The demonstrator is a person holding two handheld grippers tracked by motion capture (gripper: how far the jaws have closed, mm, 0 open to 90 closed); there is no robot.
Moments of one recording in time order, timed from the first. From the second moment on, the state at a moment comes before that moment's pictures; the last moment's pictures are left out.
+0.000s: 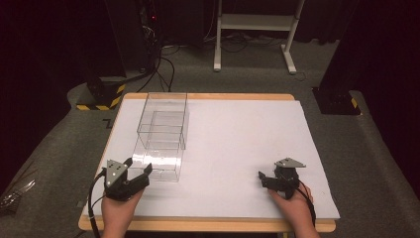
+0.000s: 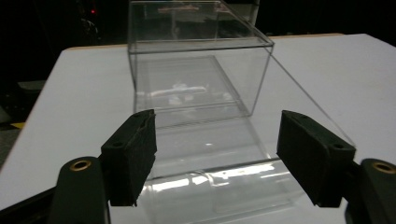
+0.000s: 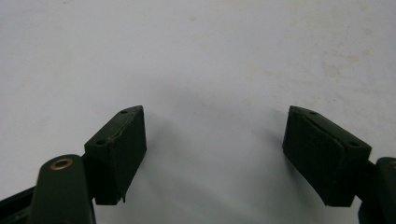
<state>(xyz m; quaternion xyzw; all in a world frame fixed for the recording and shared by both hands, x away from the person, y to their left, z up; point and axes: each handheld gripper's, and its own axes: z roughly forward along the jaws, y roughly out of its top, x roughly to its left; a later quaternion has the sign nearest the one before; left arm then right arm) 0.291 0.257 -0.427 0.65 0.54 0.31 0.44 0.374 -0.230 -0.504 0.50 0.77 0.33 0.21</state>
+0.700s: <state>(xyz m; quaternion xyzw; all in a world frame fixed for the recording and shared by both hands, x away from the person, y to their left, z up) 0.308 0.367 -0.465 0.60 0.62 0.33 0.38 0.374 -0.230 -0.504 0.50 0.77 0.34 0.20</state>
